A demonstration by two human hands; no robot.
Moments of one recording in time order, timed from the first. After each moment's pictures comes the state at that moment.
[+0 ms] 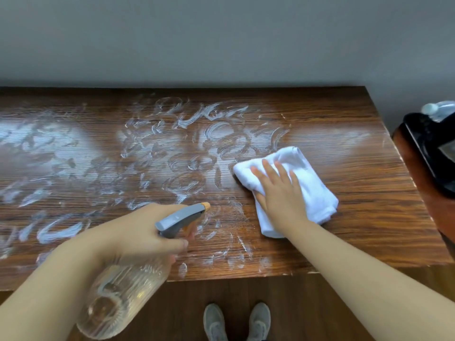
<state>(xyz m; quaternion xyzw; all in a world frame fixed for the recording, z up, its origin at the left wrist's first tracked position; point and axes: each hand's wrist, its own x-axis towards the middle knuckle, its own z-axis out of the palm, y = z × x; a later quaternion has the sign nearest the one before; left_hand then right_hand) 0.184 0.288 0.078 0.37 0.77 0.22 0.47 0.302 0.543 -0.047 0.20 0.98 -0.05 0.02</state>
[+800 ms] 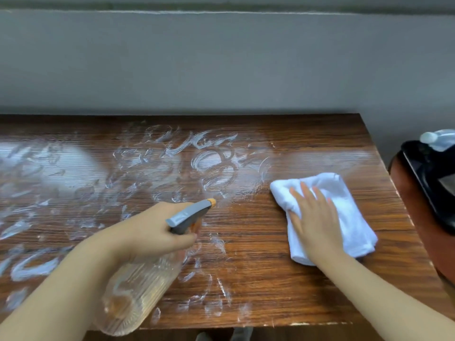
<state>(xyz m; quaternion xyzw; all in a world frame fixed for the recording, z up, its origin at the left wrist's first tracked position) 0.169 0.369 0.093 0.34 0.81 0.23 0.42 0.334 0.642 -0.044 0.27 0.96 -0.06 0.01</state>
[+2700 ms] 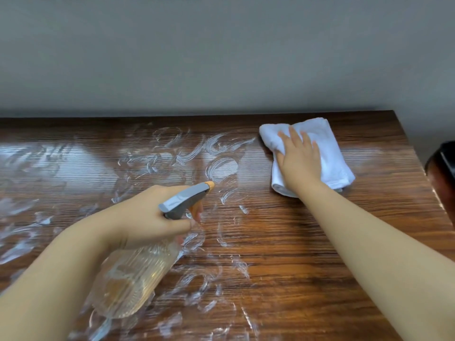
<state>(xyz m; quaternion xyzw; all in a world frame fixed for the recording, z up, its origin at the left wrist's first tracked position) 0.083 0.367 0.086 0.37 0.80 0.24 0.41 0.155 0.672 -0.039 0.30 0.95 -0.07 0.01</state>
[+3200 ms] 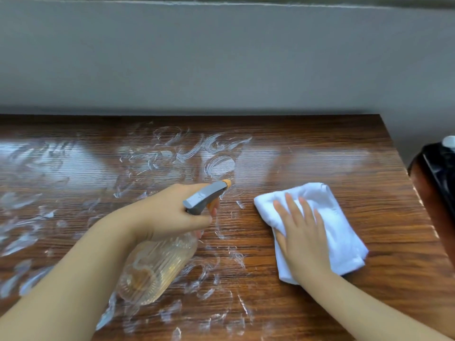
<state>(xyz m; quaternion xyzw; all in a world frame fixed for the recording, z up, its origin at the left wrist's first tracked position) 0.102 0.384 0.090 0.36 0.78 0.27 0.43 0.301 0.578 -0.046 0.24 0.97 -0.05 0.01</state>
